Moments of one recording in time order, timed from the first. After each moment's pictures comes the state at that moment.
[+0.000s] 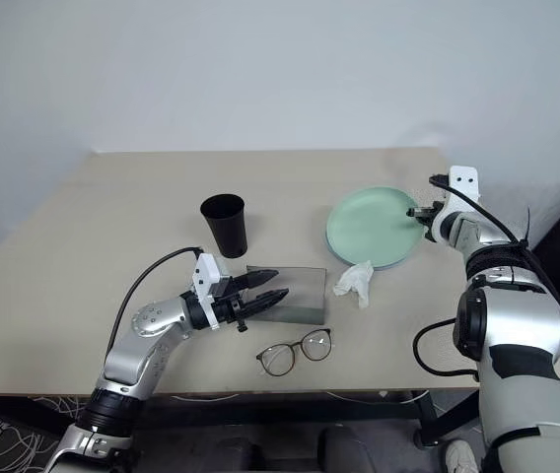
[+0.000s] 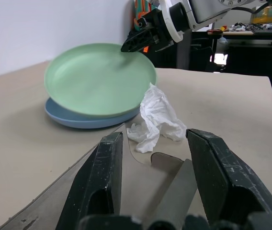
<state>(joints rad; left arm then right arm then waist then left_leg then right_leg) -0.24 0.31 -0.15 -0.03 -0.33 0.18 -0.88 -1.14 -0.54 -0.20 1.33 0.12 0.33 0.46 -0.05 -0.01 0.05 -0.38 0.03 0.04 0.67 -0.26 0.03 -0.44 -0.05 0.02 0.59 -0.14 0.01</state>
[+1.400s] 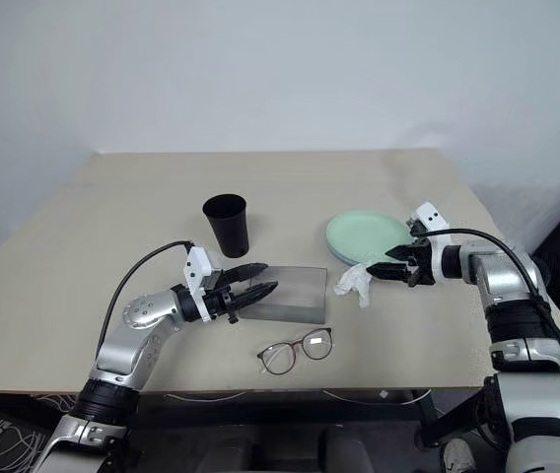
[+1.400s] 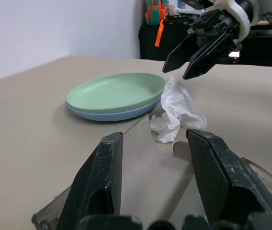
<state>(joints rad) -0.28 0.35 -0.13 0.06 -0.33 0.14 -0.89 -0.67 -0.66 0.02 0.45 0.16 0.69 1.18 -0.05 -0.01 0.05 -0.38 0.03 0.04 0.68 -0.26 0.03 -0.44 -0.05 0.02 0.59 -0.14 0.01</state>
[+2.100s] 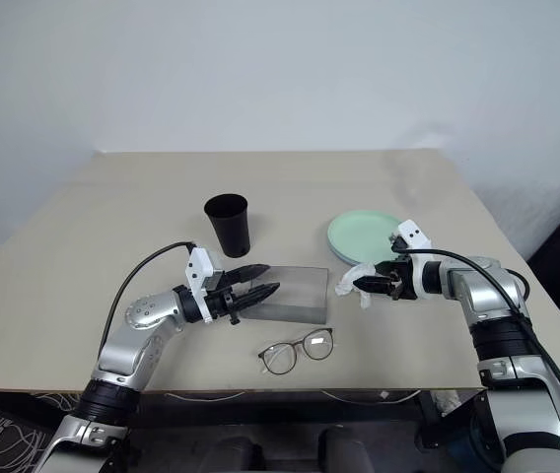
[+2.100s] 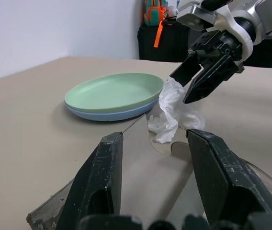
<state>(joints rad) -0.28 0.35 -0.13 0.06 -0.33 0.14 -0.90 -0.60 -0.61 0.06 0.37 0.20 0.74 1.07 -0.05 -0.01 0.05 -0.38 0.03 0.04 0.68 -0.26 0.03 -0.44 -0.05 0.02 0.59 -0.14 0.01</state>
